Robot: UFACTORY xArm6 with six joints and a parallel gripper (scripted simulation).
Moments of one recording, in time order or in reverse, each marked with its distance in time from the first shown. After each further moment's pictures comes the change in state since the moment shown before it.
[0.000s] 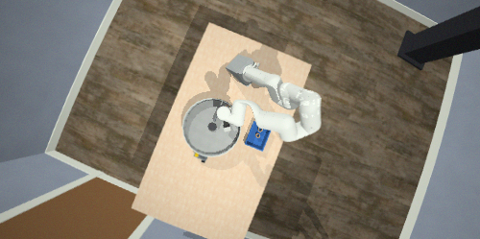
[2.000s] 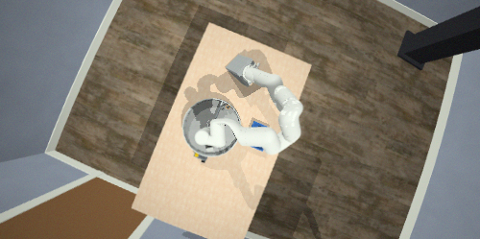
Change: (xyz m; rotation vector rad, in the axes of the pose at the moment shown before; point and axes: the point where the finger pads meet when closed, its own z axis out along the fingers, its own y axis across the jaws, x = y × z) arm 0.096 0.124 -0.035 0.003 0.001 0.000
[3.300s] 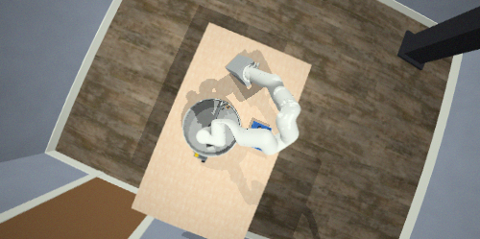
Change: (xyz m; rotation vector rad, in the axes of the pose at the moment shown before) arm 0.001 0.001 0.031 0.000 0.000 0.000
